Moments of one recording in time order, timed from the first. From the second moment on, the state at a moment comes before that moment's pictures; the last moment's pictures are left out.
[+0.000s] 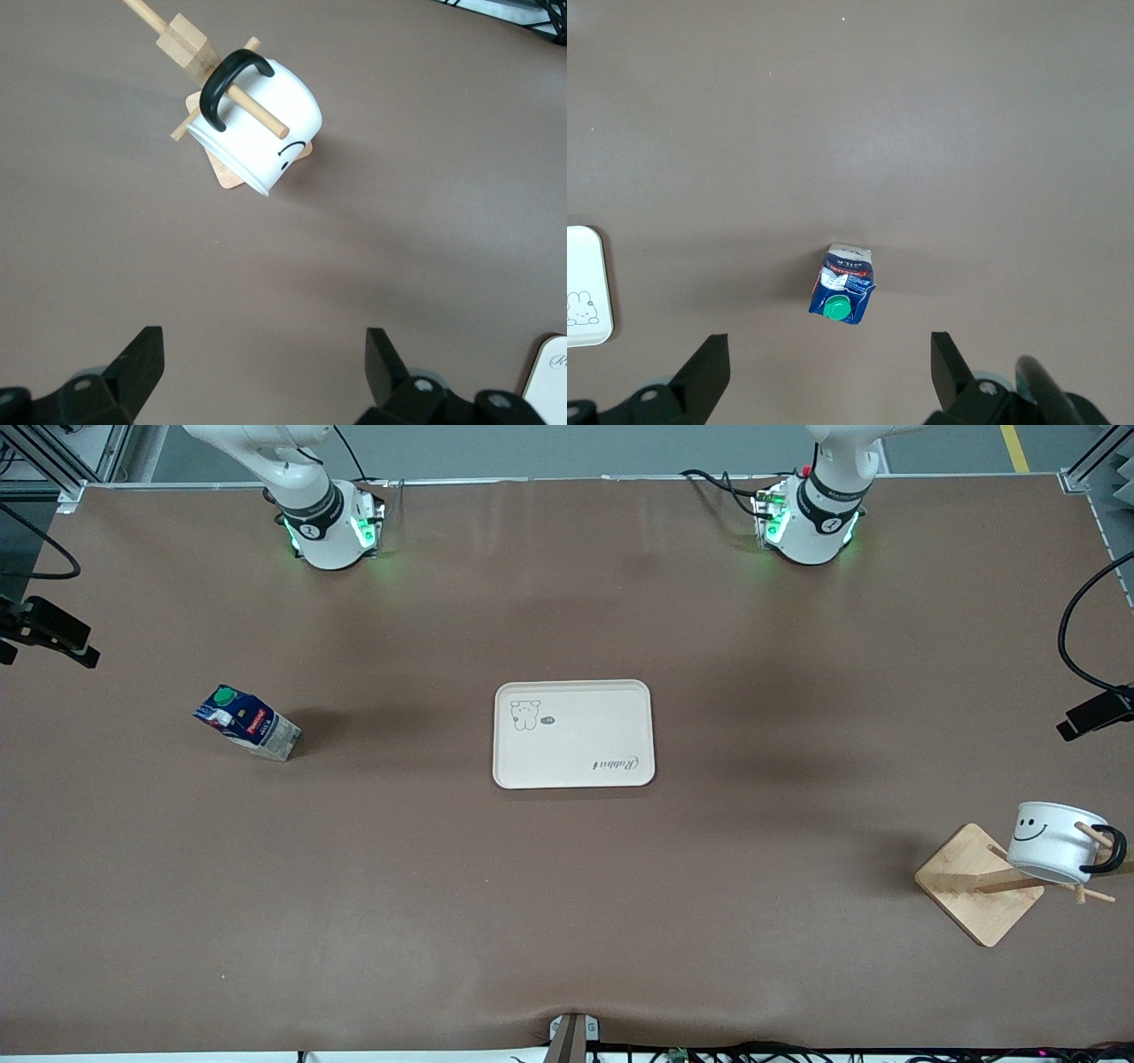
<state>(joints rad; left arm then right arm) 0.19 0.15 -0.06 -1.47 0.03 1.69 -0.16 -0.06 -0.03 -0.03 -1.57 -0.02 1.57 -0.04</state>
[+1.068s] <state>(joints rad) 0.22 0.15 -0.06 -1.46 0.01 1.69 -0.17 -0.06 -0.03 -0.03 -1.57 -0.02 1.57 -0.04</state>
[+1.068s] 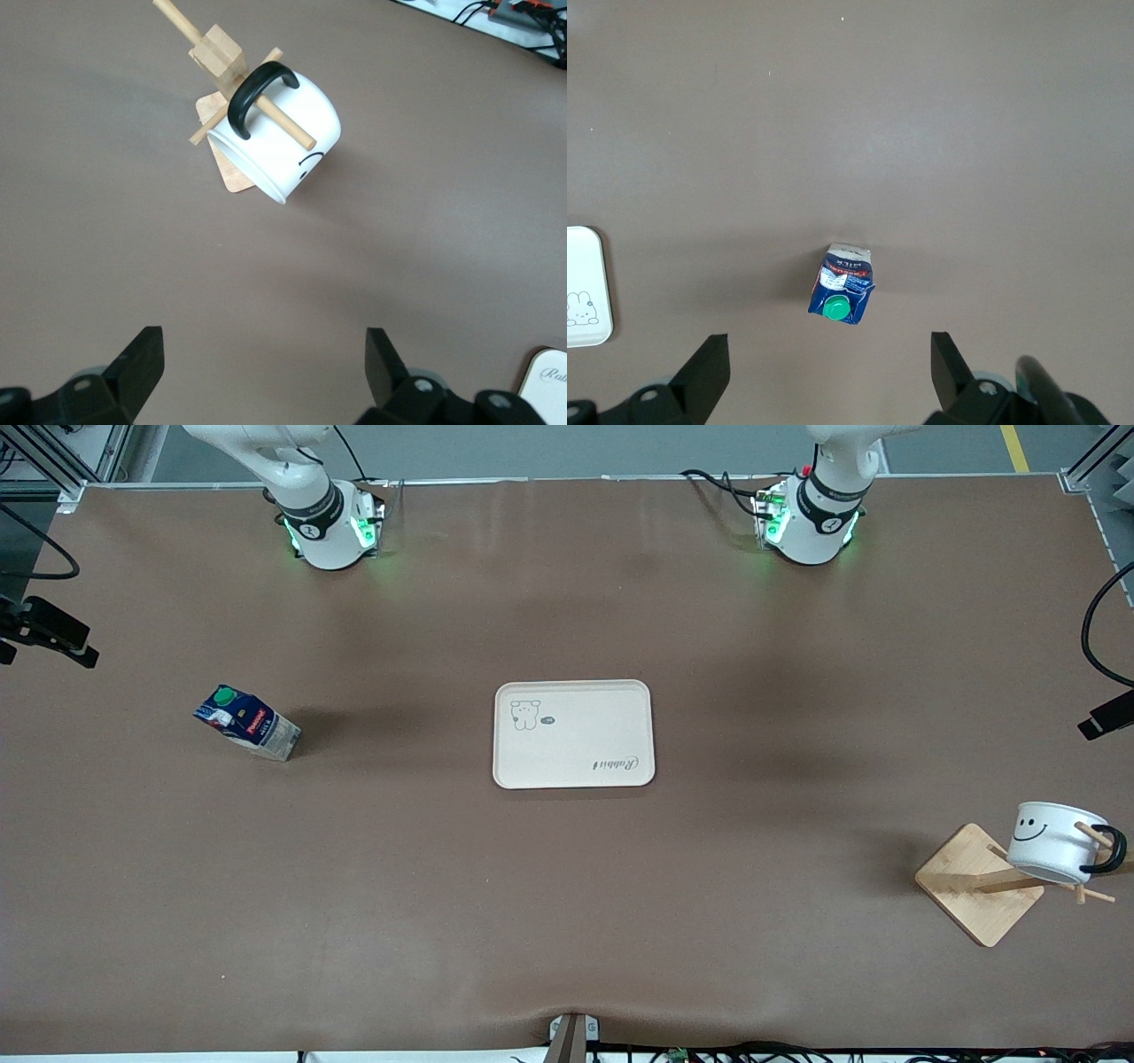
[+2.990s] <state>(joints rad) 0.27 0.07 -0.06 -1.70 -0.09 1.98 -0.47 -0.06 -0.03 -0.03 -1.57 -0.02 1.57 -0.04</state>
